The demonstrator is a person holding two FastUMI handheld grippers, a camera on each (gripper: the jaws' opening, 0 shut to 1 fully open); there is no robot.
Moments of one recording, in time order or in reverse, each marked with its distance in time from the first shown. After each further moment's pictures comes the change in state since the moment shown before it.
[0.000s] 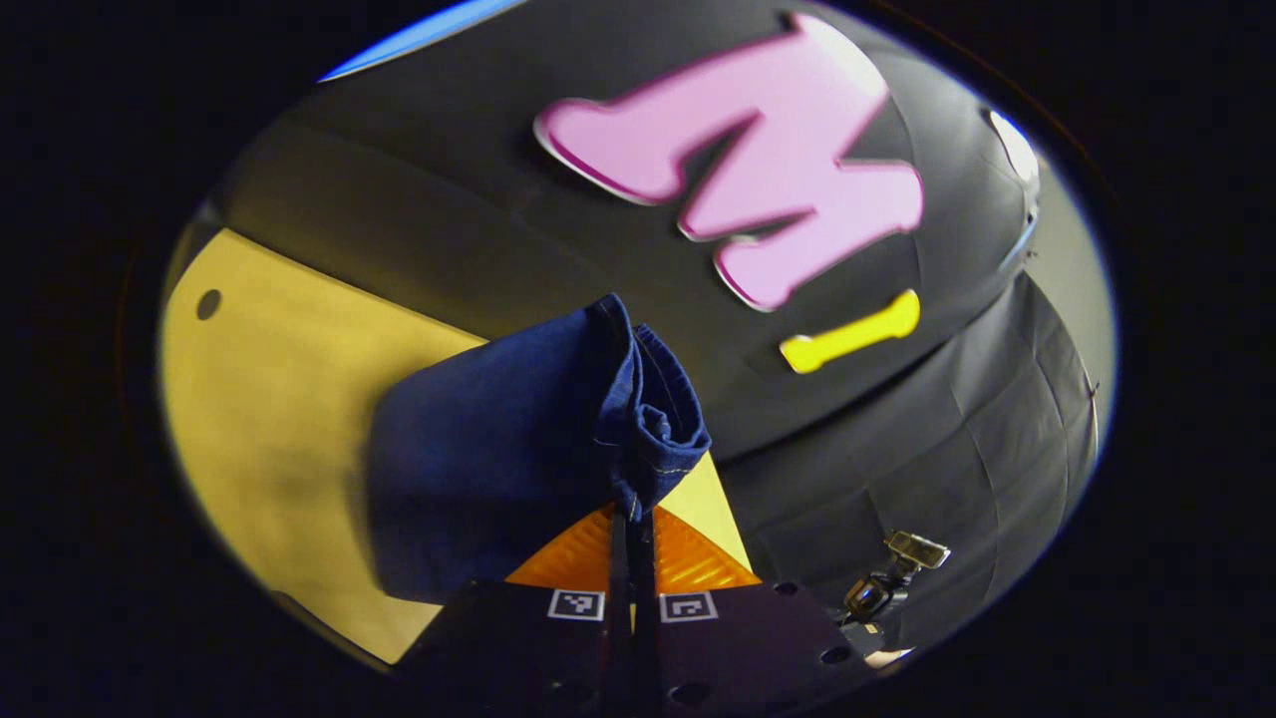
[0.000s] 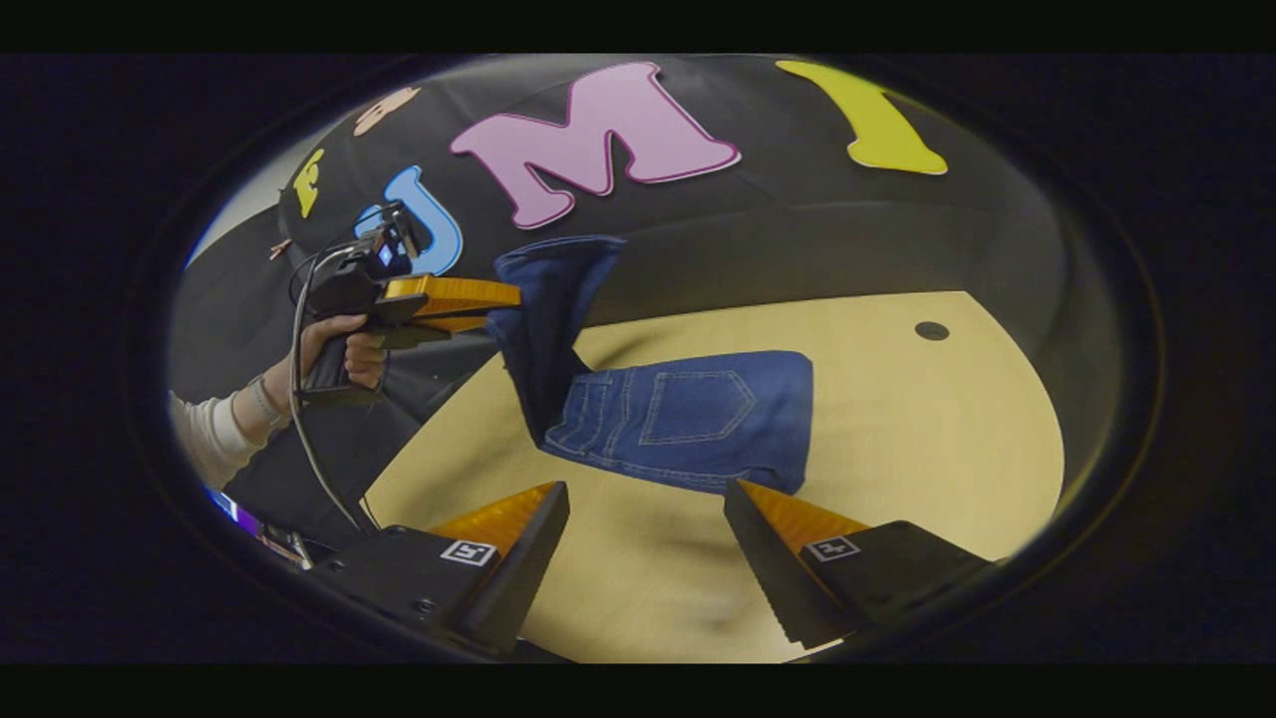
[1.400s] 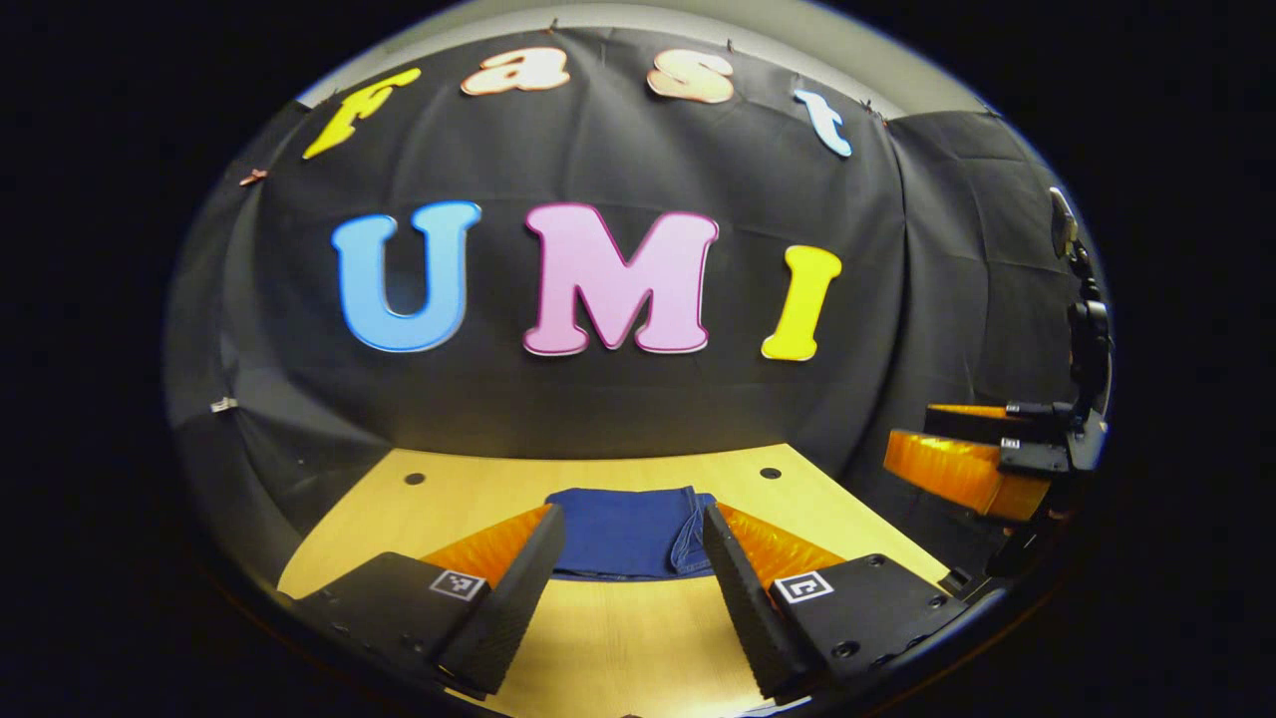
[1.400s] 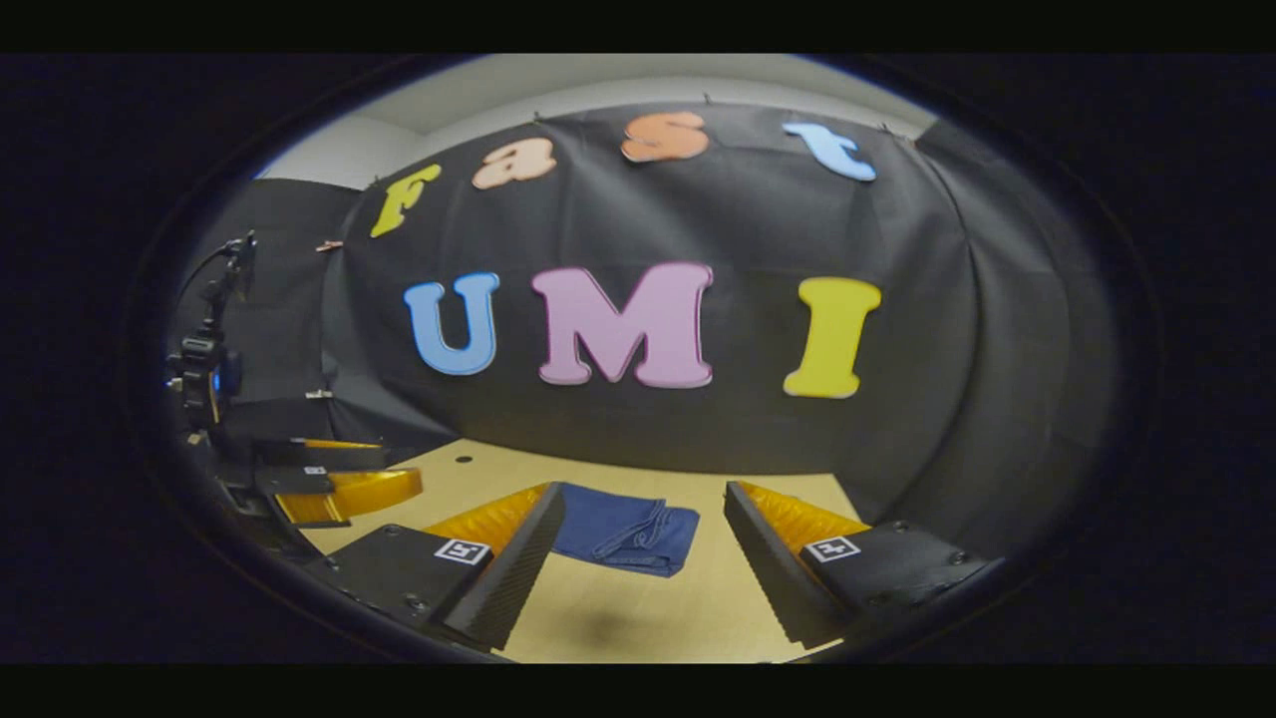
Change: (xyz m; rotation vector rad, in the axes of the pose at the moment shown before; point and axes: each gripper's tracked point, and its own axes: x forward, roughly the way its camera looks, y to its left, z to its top) left arm -0.290 -0.165 -0.131 0.523 -0.634 0.541; right arm -0.235 0.099 0.104 -0.395 -0.611 -0.255
